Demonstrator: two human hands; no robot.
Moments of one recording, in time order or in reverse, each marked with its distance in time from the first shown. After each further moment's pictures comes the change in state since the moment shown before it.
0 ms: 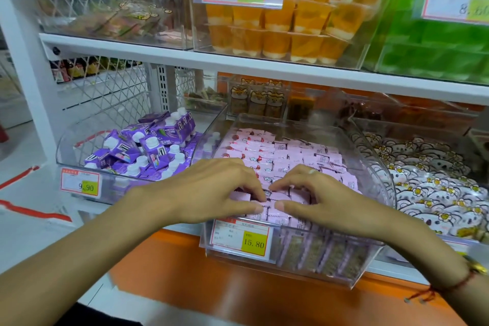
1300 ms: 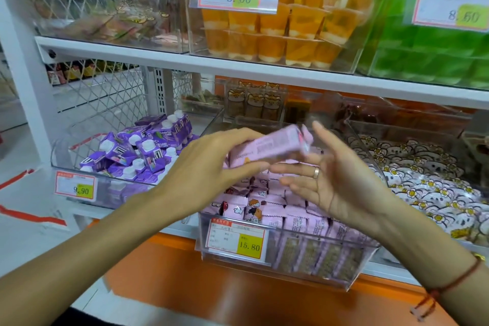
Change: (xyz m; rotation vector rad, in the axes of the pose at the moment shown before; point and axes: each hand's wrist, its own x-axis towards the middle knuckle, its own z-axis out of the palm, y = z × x) left_hand 0.005 0.008 -0.004 -0.271 0.534 -0.067; right_hand -0.002 -0.033 -0.022 1.373 0.140 0.327
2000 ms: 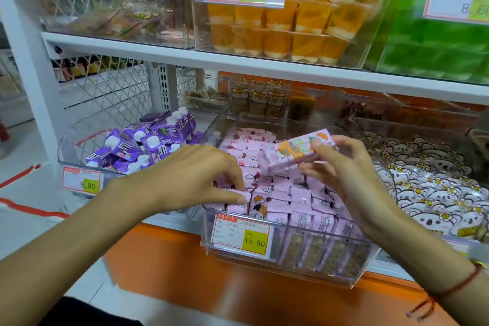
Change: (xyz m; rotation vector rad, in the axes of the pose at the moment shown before) left_hand -0.006 -0.013 -0.024 0.399 -0.484 0.027; right_hand 0.009 0.015 -0.010 -0.134 0.428 -0.325
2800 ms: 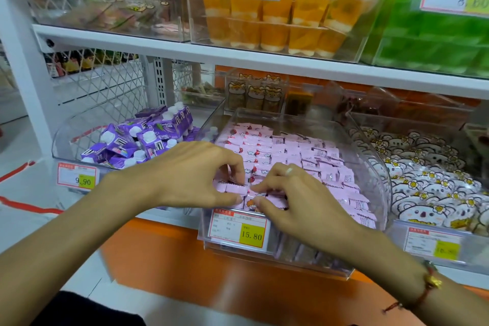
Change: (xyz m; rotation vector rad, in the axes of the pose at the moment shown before) left_hand 0.000 0.000 0.005 -0.045 0.027 -0.062; right_hand -0.021 0.033 0.019 -1.279 -0.410 -0.556
